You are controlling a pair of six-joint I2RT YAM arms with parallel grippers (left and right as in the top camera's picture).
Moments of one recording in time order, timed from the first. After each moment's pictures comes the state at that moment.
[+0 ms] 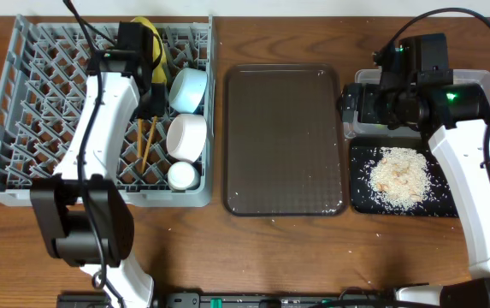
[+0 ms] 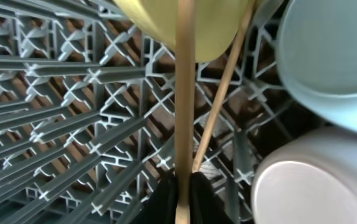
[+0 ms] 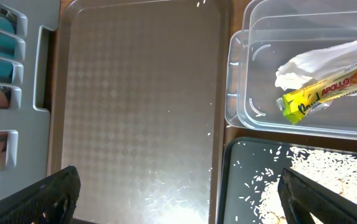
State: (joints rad) left arm -0.04 1.88 1.63 -1.09 -0.23 -0.04; right arm 0.13 1.54 1.48 -0.98 -0.19 0.21
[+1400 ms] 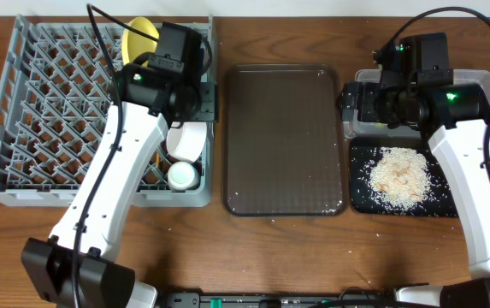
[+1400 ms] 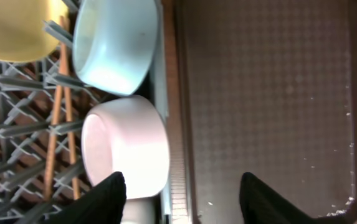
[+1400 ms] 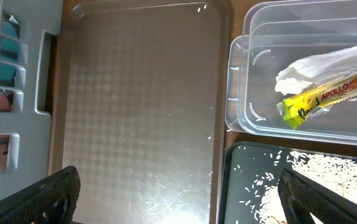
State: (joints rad) left arm -0.30 1.64 1.63 -1.11 0.03 -0.25; right arm 0.13 1.54 1.48 -0.96 -0.19 0.21
